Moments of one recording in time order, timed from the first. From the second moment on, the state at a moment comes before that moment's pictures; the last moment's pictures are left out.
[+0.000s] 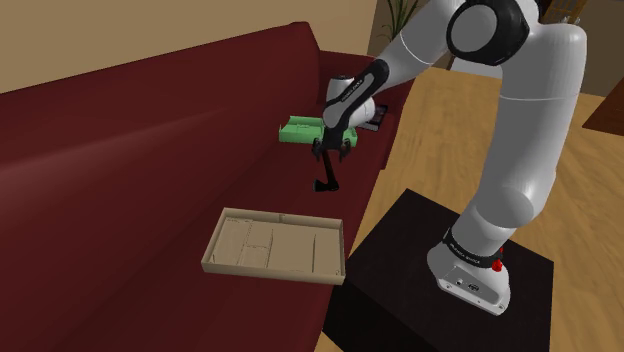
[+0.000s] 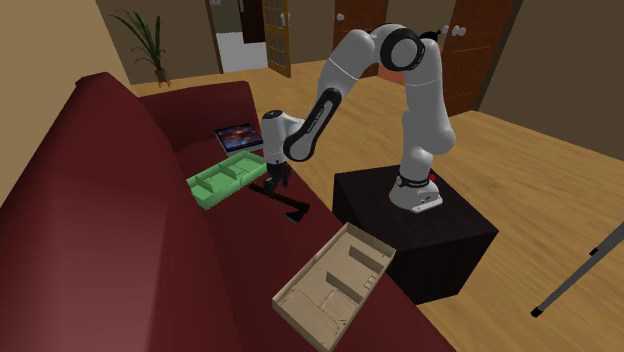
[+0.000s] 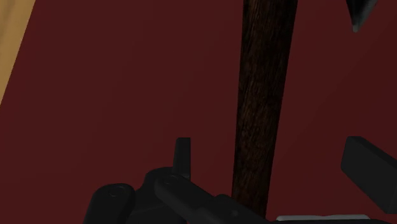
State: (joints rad) arm -0.11 0.33 -0.06 -2.23 0.03 2.58 0.58
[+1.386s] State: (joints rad) arm -0.11 0.41 -0.05 -2.22 0.04 2.66 0.57
